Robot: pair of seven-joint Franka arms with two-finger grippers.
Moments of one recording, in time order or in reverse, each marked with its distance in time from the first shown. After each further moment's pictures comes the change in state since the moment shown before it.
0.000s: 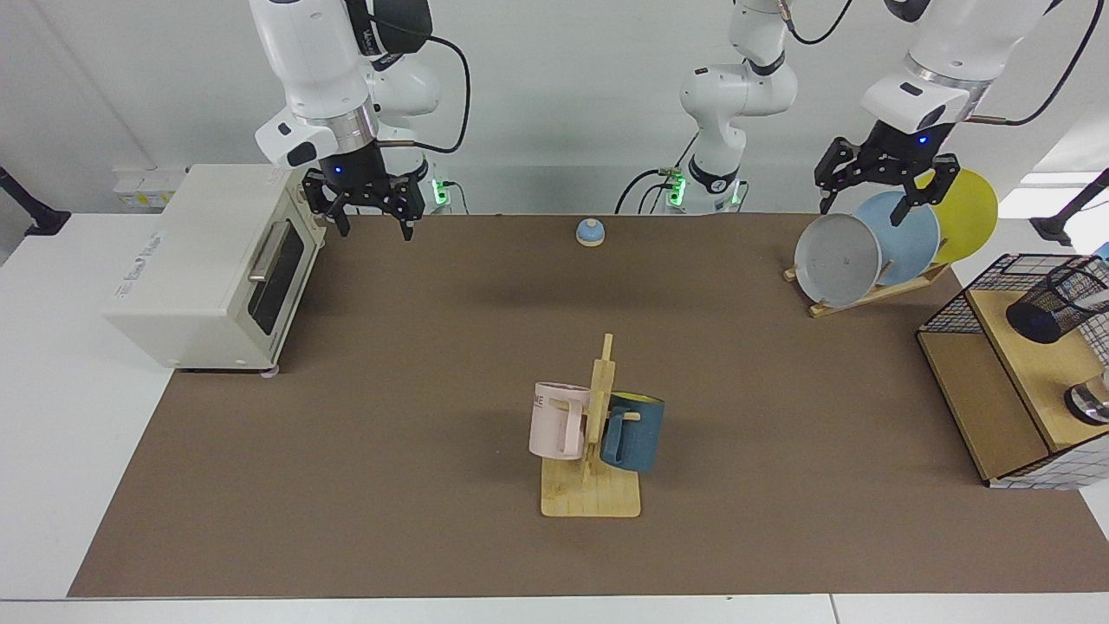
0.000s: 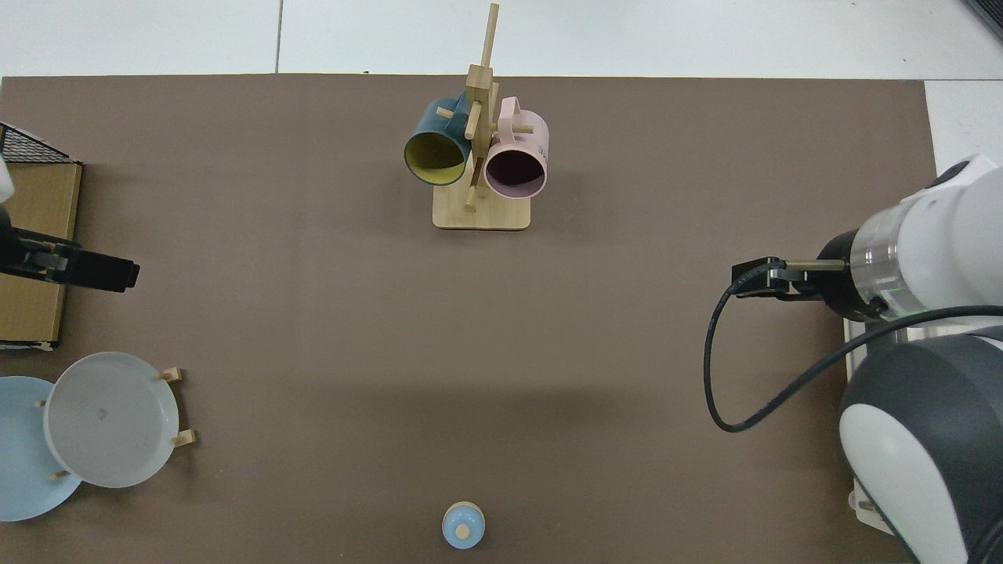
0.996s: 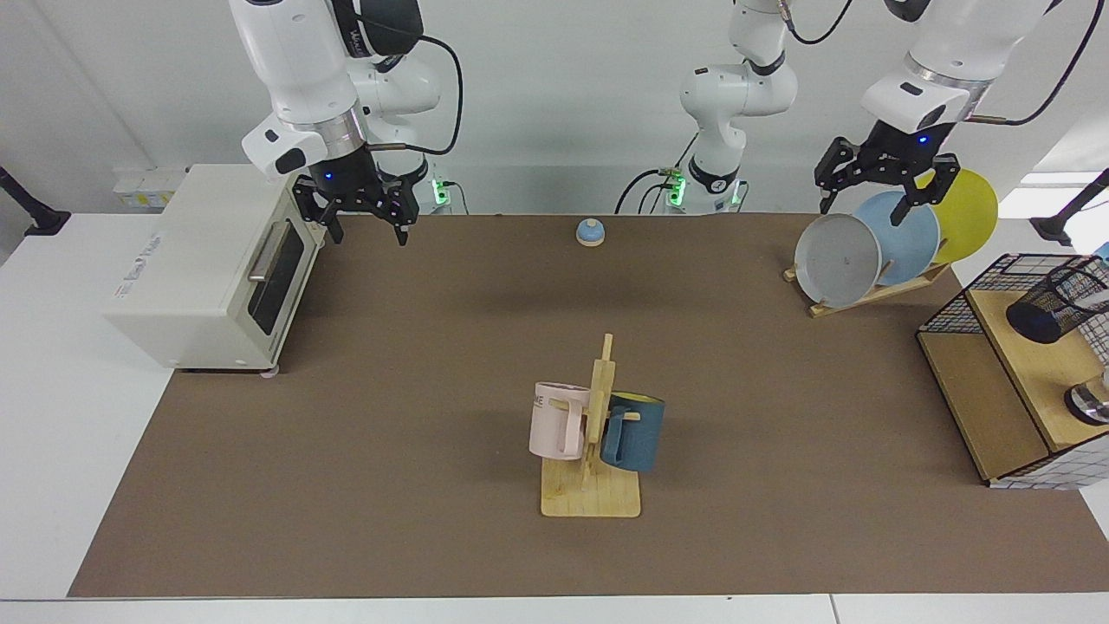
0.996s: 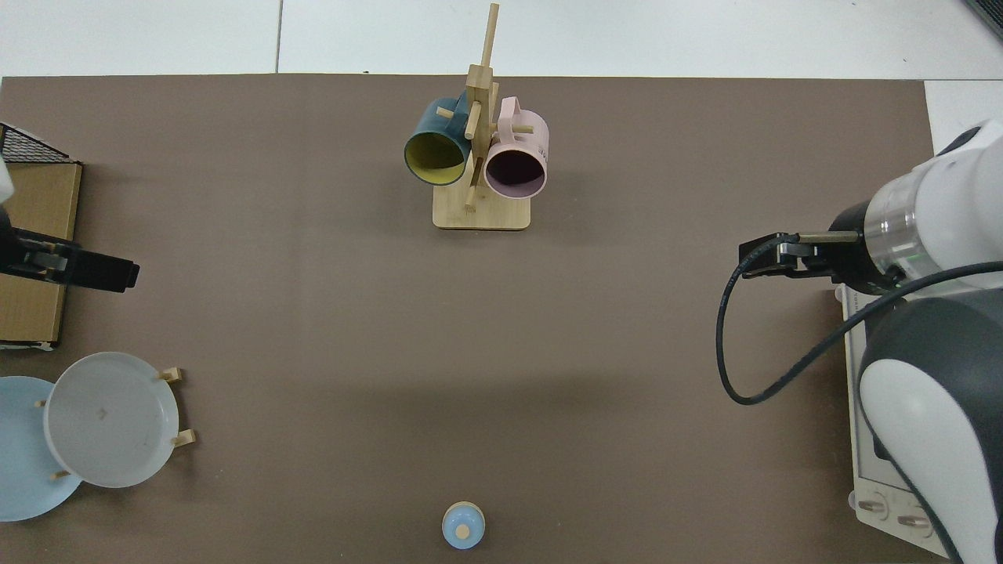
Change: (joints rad) left arm 0.000 0.000 0.000 0.000 0.000 0.000 0.000; right arm 0.142 0.072 -0.149 0.109 0.001 -0.041 -0.040
